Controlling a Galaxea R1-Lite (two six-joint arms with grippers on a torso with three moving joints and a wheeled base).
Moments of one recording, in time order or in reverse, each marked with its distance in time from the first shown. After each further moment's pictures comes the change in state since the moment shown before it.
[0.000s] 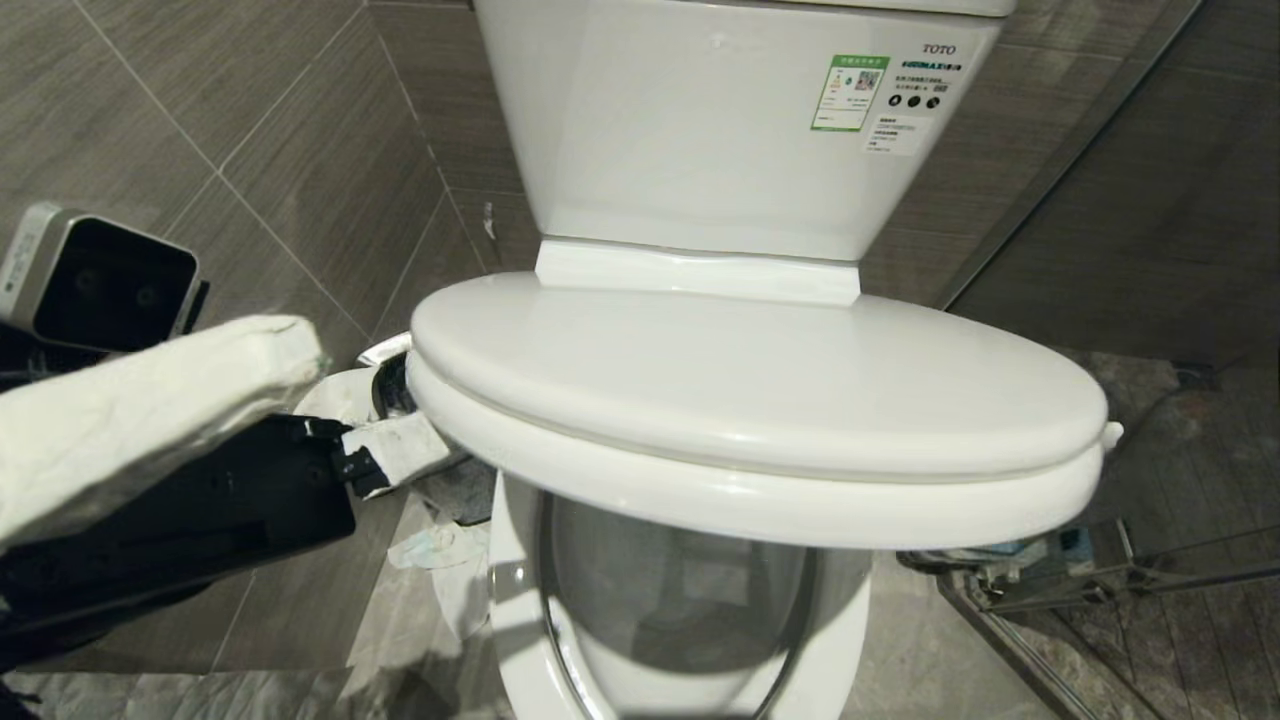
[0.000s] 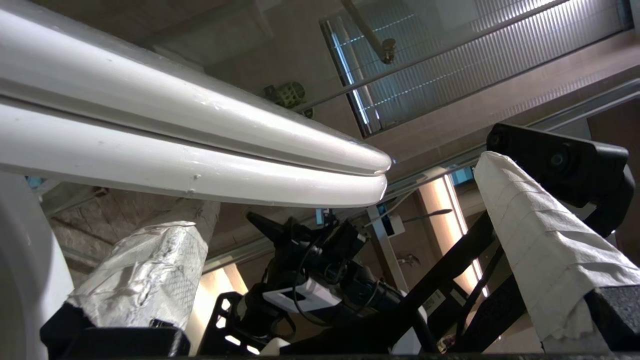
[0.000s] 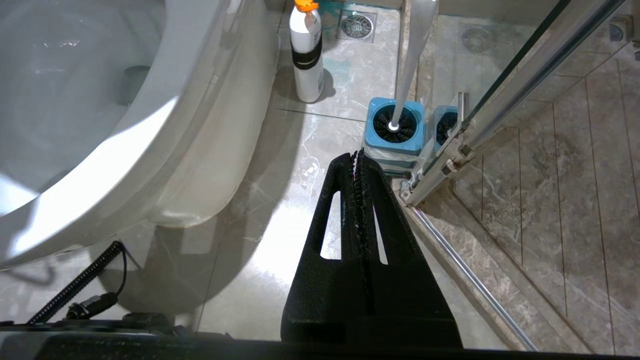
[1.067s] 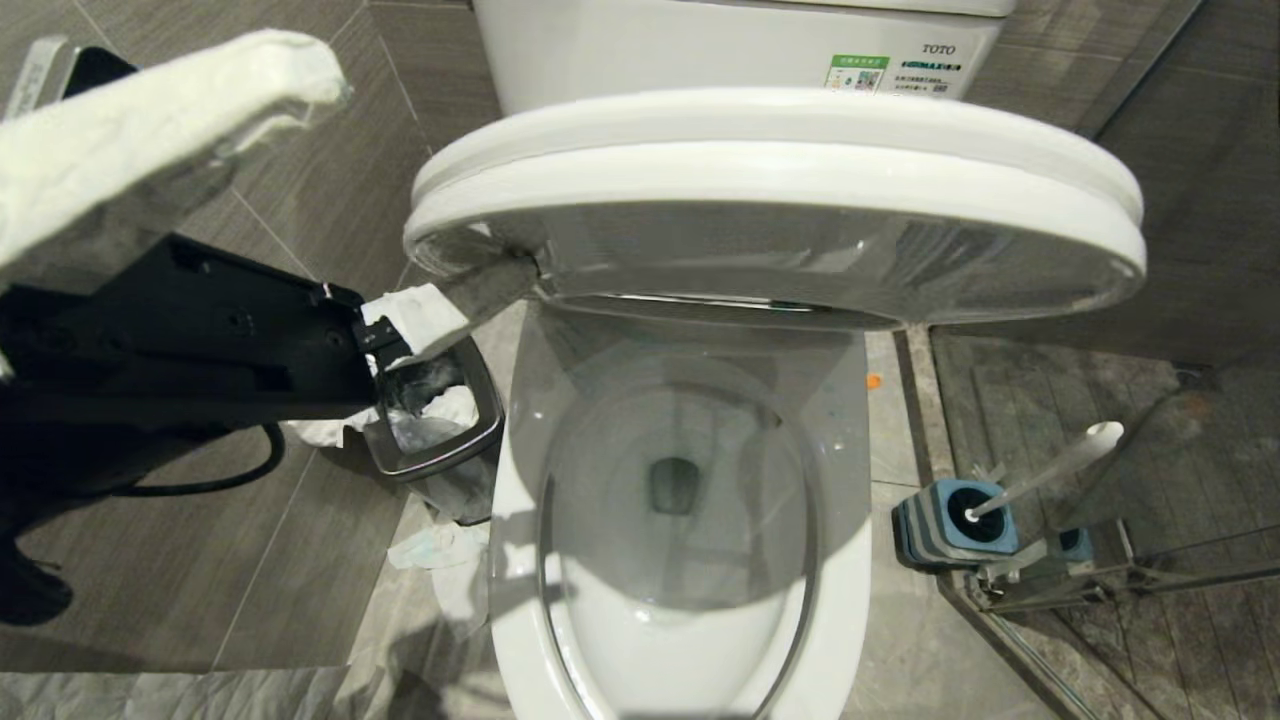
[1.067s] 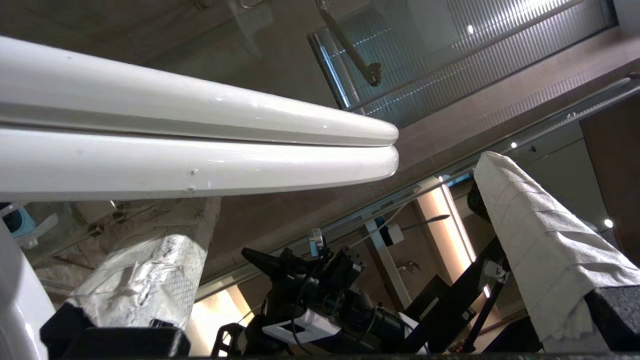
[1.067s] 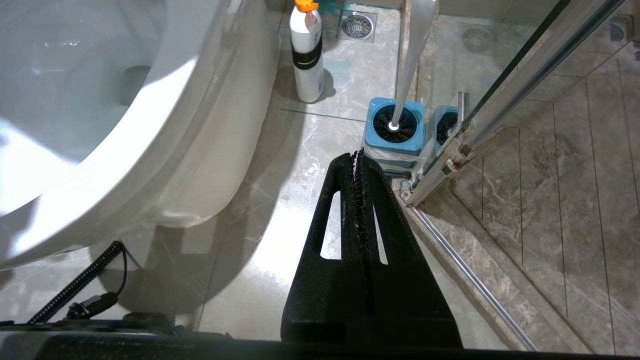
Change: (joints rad) left arm 0.000 0.034 -0.248 0.165 -0.008 0.001; right arm 0.000 0.000 0.000 0.000 0.000 0.000
